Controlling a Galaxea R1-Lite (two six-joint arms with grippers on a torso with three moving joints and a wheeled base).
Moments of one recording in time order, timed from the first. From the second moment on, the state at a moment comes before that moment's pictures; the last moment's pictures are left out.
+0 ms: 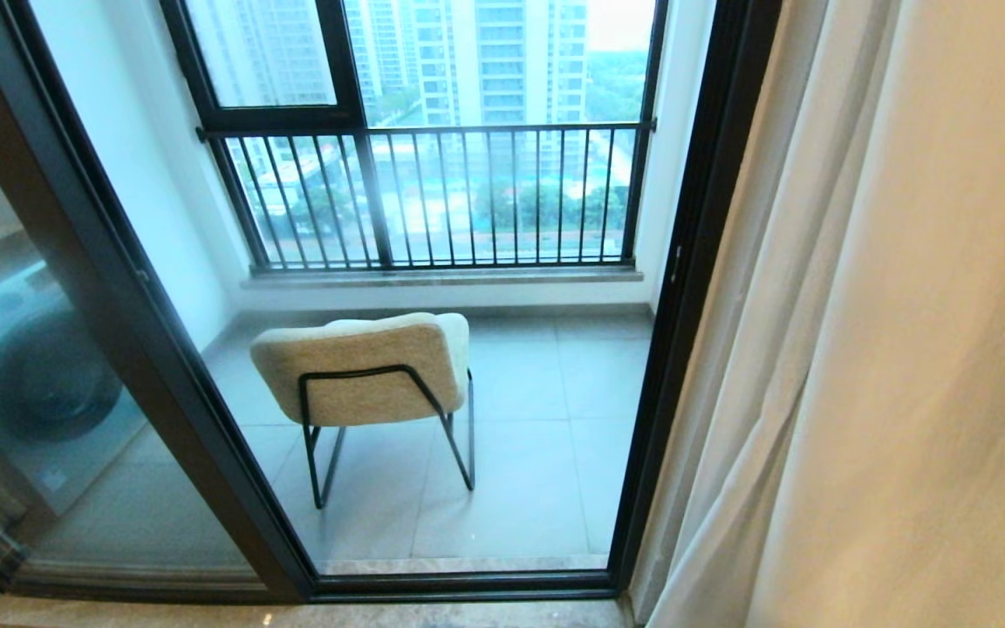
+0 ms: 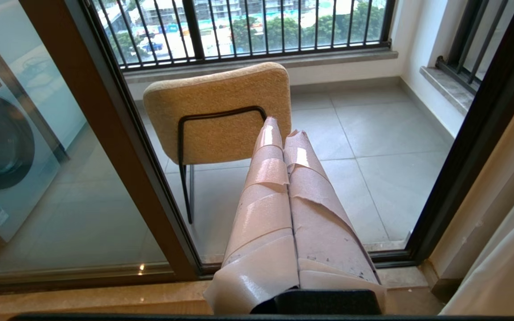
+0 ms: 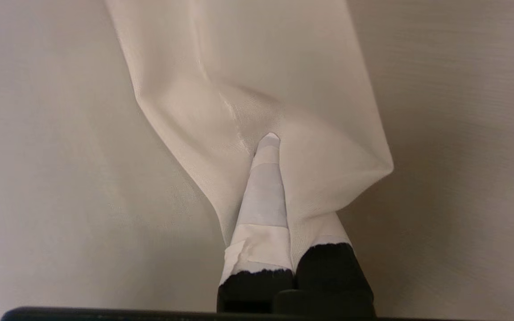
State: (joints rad) left arm 0.00 0.00 0.00 -0.01 -0.03 0.06; right arm -0.66 1.48 -1.43 -0.50 0.59 -0.03
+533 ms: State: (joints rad) left arm 0.00 0.00 0.00 -0.01 -0.03 0.06; right arm -0.38 1.43 -1.33 -0.51 0.70 -0.02
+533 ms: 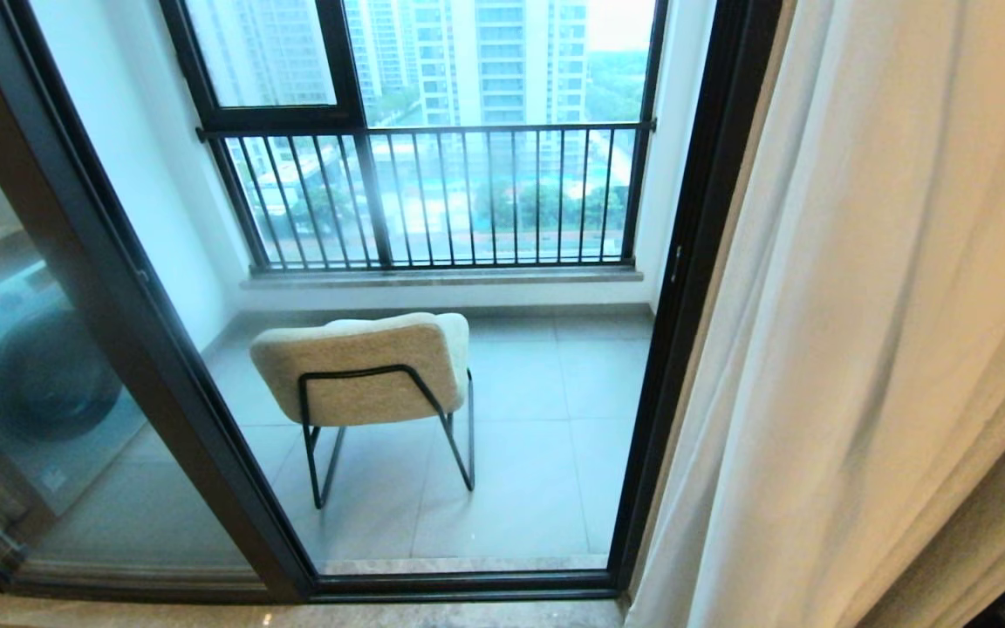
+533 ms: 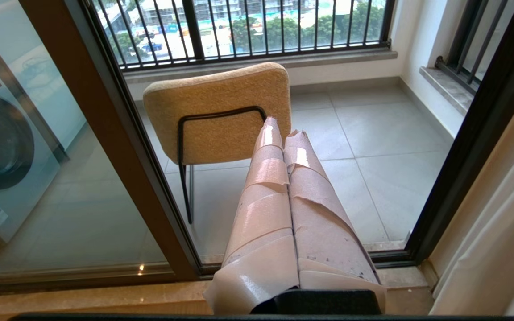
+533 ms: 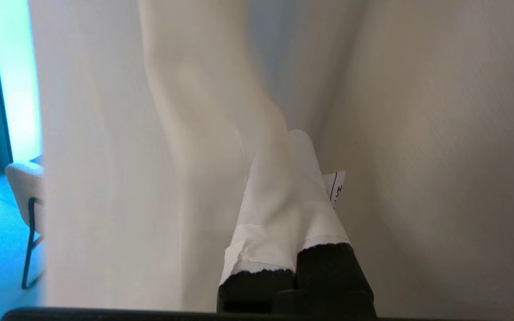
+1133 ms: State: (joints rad) left arm 0.00 0.00 0.00 -0.01 -0.03 0.06; right arm -0.32 1.61 -1.34 -0.60 0.60 -0.01
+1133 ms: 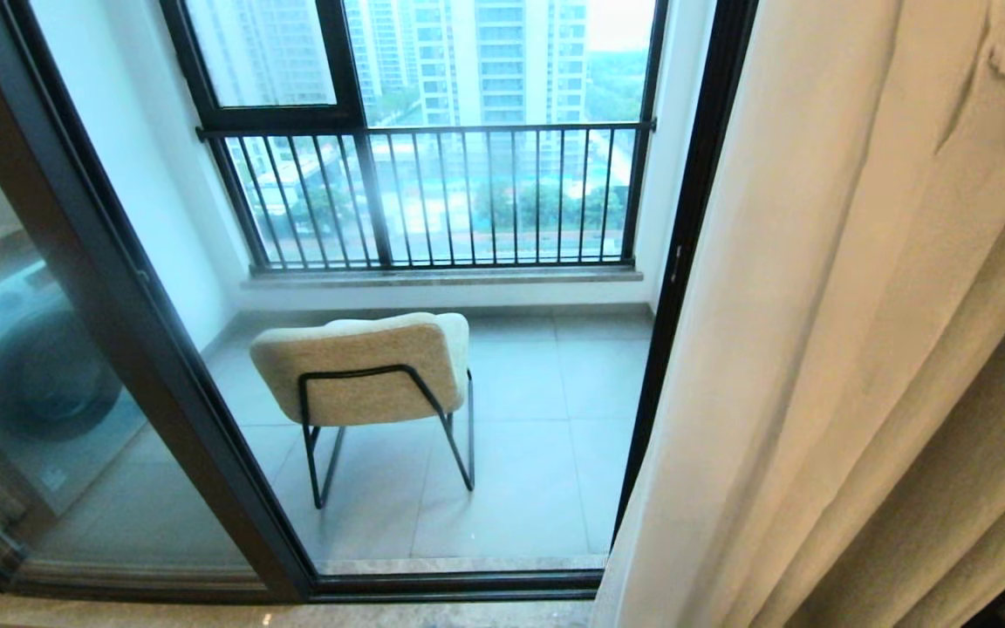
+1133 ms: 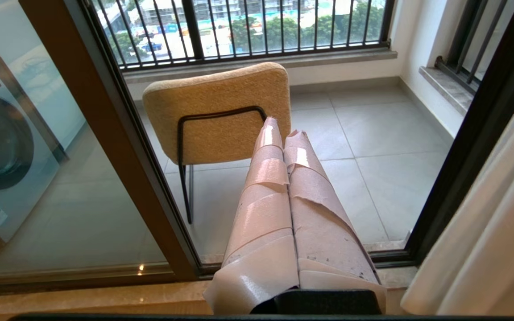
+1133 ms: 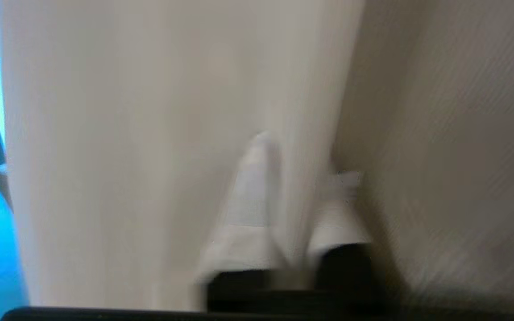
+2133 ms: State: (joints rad) left arm 0.00 0.00 0.00 -0.01 -0.03 0.06; right arm -0.26 1.05 -0.75 -0.35 0.68 0.00
